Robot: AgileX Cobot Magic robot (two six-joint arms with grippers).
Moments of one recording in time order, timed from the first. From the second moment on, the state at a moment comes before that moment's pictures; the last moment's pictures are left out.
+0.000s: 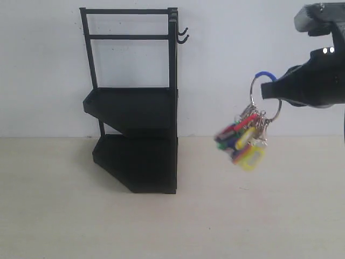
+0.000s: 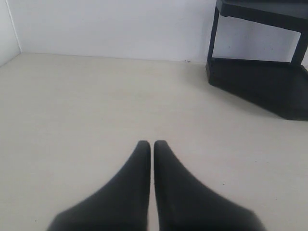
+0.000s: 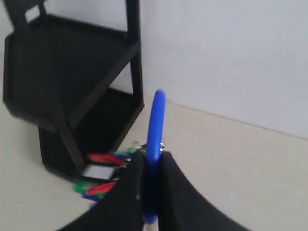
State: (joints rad) left arm -0.03 0.00 0.00 -0.08 0.31 0.05; right arm 0.20 1.34 -1.02 0.90 0.30 -0.91
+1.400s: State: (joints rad) left arm -0.03 0.00 0.00 -0.08 0.31 0.05; right arm 0.27 1.33 -1.03 0.97 0.35 -1.04
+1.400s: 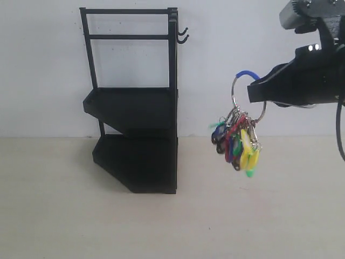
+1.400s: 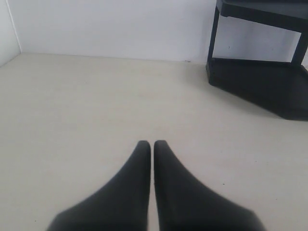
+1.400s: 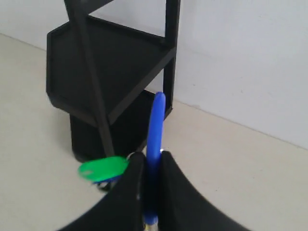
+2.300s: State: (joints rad) left arm -0.03 0.00 0.00 -0.08 0.31 0.05; right arm 0.42 1.59 -1.25 1.08 -0.05 -1.09
